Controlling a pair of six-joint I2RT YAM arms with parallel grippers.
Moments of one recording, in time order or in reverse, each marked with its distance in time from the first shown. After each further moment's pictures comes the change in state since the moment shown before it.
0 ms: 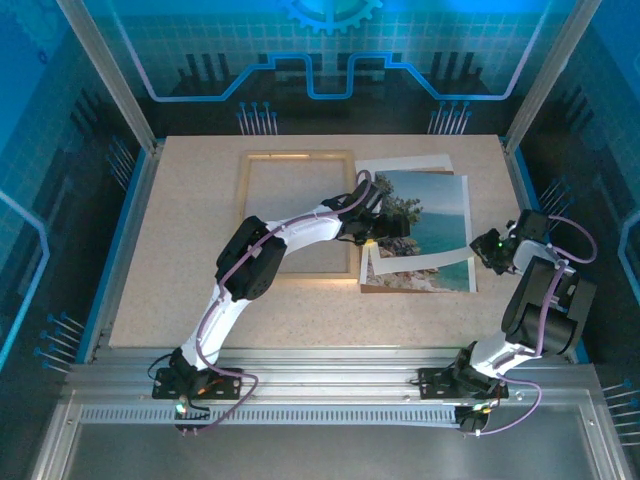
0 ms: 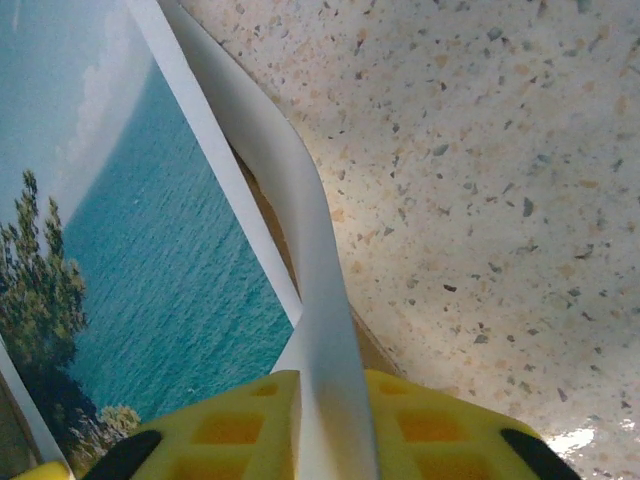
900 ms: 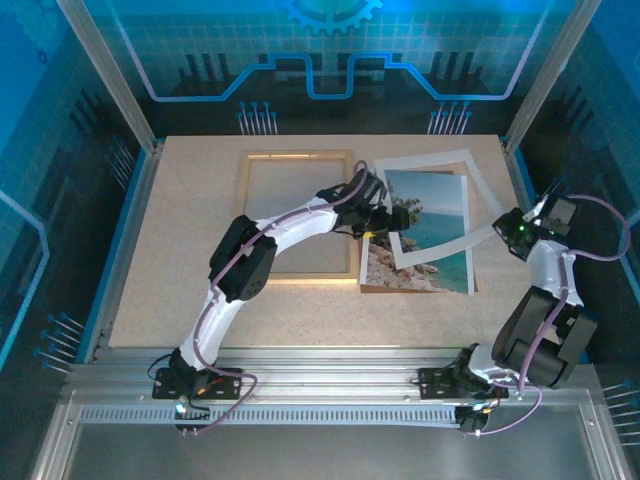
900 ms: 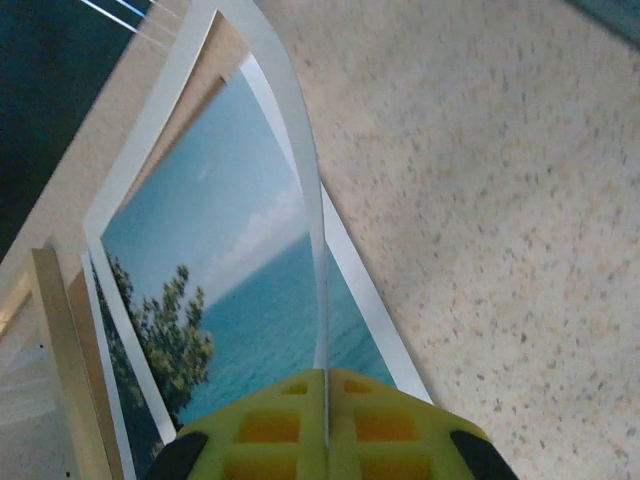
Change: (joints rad) left arm 0.022 -0.064 0.038 -0.091 0.038 0.031; right arm -0.056 -0.191 0.122 -0.051 0.005 -0.038
